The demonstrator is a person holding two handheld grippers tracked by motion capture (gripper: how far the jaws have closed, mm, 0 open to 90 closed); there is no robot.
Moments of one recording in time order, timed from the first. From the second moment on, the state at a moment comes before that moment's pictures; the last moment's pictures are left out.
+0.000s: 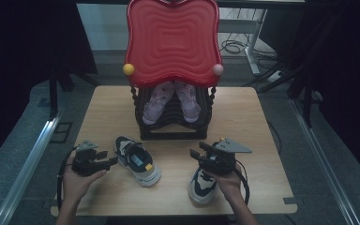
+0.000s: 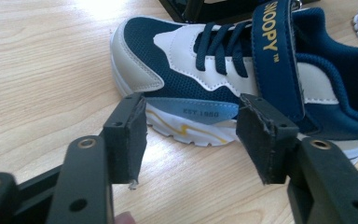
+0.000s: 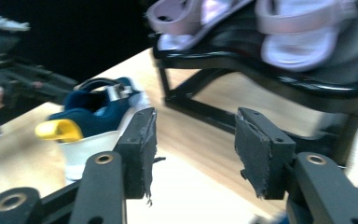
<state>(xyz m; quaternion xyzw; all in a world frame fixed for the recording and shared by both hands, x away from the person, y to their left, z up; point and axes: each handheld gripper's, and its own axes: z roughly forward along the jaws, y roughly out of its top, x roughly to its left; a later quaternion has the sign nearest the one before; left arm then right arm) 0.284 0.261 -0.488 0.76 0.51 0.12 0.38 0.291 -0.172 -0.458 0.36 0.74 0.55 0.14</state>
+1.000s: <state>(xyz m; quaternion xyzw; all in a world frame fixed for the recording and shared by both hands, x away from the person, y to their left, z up) 0.269 0.293 -0.483 0.73 0.54 0.13 0.40 0.304 -0.079 -0.464 0.32 0.79 0.51 0.09</state>
